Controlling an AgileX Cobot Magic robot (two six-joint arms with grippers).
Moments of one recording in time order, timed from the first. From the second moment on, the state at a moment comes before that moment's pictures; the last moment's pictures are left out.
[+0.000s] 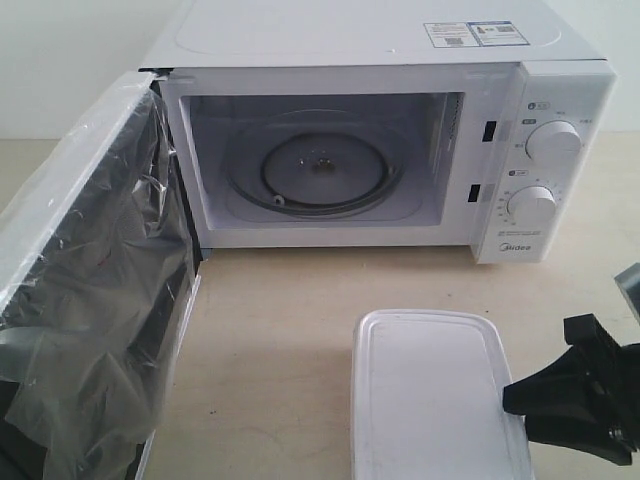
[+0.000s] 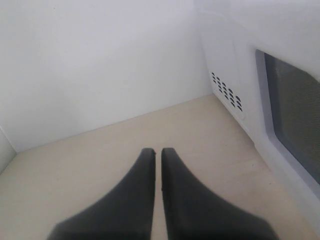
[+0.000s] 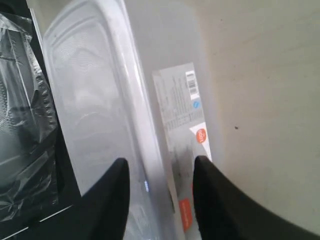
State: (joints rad) left arm -0.02 0.00 0.00 -0.13 0.17 0.40; right arm -0.28 1.65 -0.35 1.33 0.97 -1.12
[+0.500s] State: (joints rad) left arm -0.02 0.00 0.00 -0.13 0.17 0.40; right arm -0.28 1.69 -0.35 1.38 1.03 -1.18
